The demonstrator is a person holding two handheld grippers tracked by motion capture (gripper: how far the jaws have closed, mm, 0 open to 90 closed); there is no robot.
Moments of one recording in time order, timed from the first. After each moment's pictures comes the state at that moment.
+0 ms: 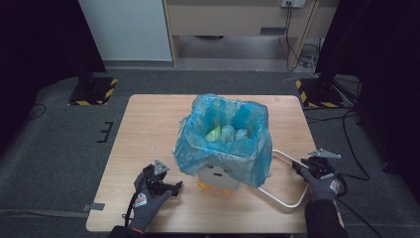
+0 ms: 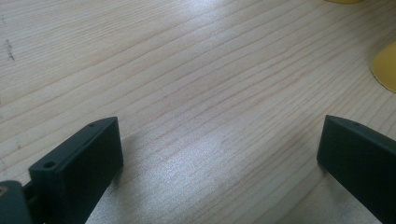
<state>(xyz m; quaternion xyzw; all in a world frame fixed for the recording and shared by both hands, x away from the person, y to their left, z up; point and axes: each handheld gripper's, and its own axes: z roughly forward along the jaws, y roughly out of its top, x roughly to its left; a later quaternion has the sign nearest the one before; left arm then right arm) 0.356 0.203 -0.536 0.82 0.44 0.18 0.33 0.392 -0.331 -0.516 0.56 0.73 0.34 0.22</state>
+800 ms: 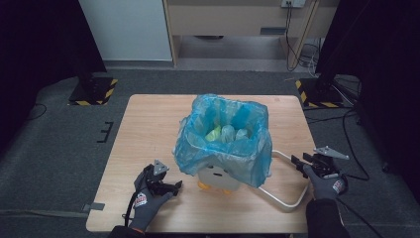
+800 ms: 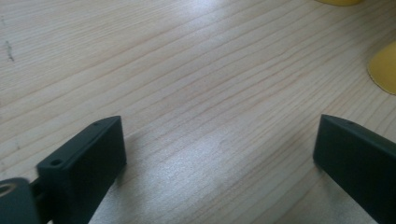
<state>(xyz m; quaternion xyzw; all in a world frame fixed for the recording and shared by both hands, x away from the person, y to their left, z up) 0.355 0.205 -0.535 0.81 0.44 0.18 0.34 0.388 -0.330 -0.497 0.56 0.69 0.41 0.23</state>
